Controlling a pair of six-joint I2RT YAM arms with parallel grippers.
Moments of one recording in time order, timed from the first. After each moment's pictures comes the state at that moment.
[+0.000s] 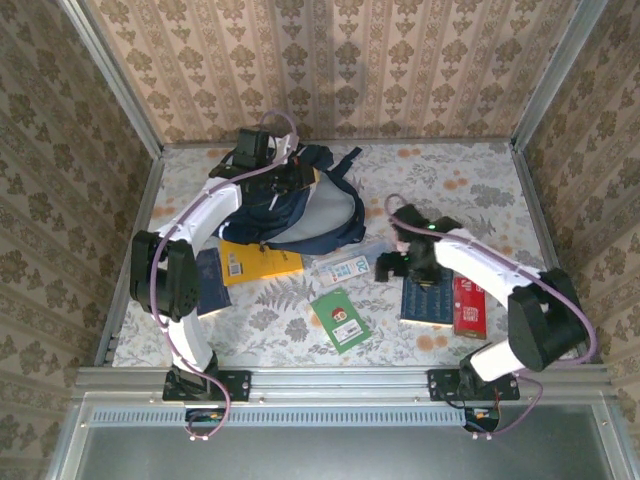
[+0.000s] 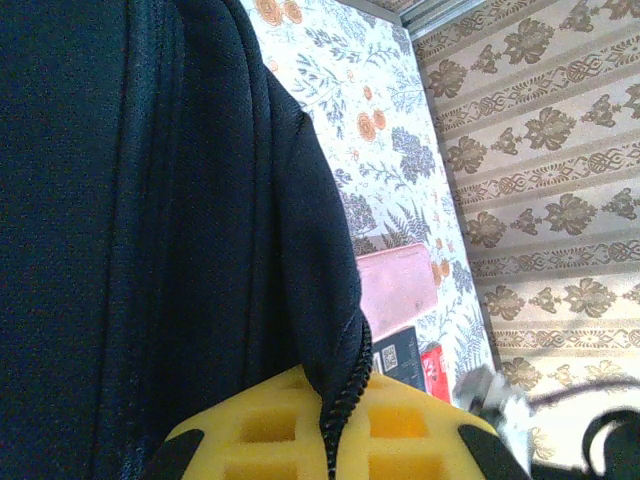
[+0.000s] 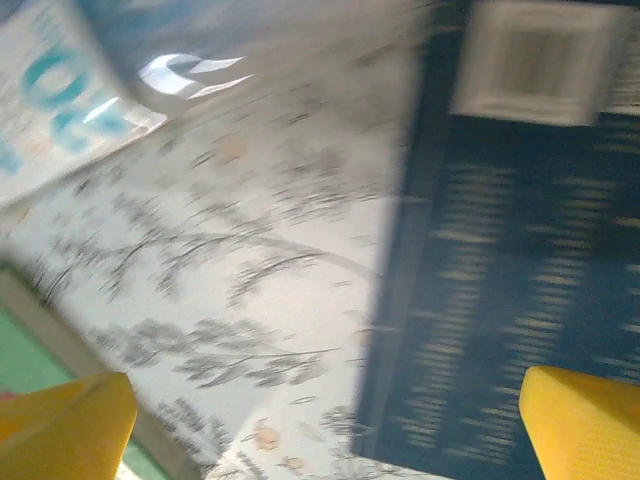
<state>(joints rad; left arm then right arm) -0.39 1.80 1.51 -0.38 0.68 -0.56 0.51 1.50 1.00 -0.90 -0.06 0.53</state>
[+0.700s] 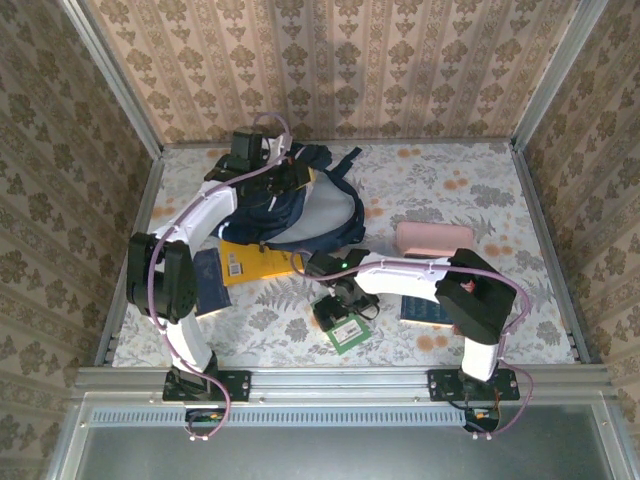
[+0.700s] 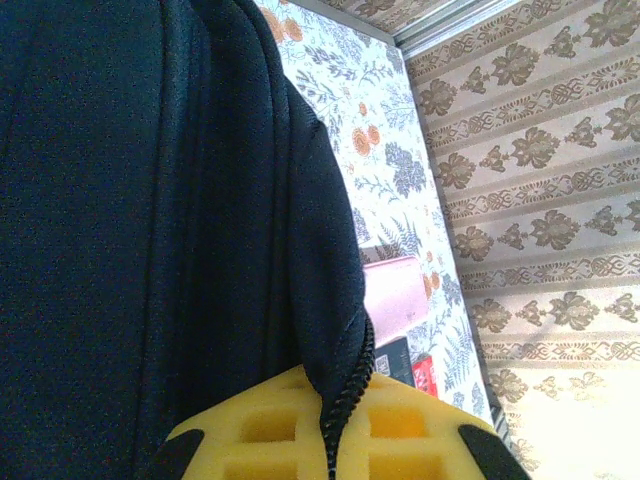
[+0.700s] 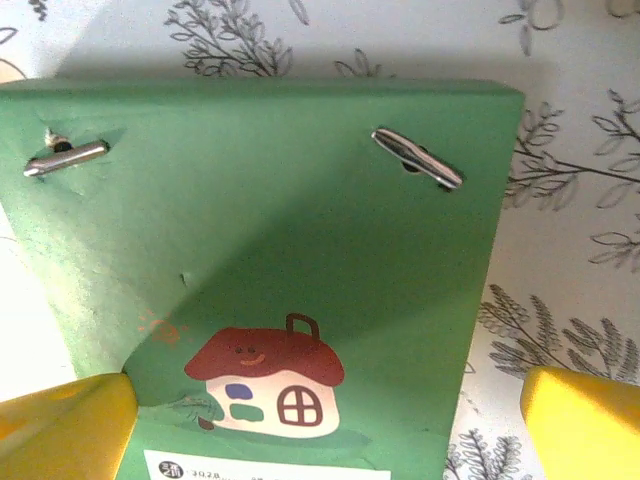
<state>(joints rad) -0.36 1.78 1.46 -0.30 0.71 -0.60 0.97 1.83 1.18 -0.83 -0.01 0.48</state>
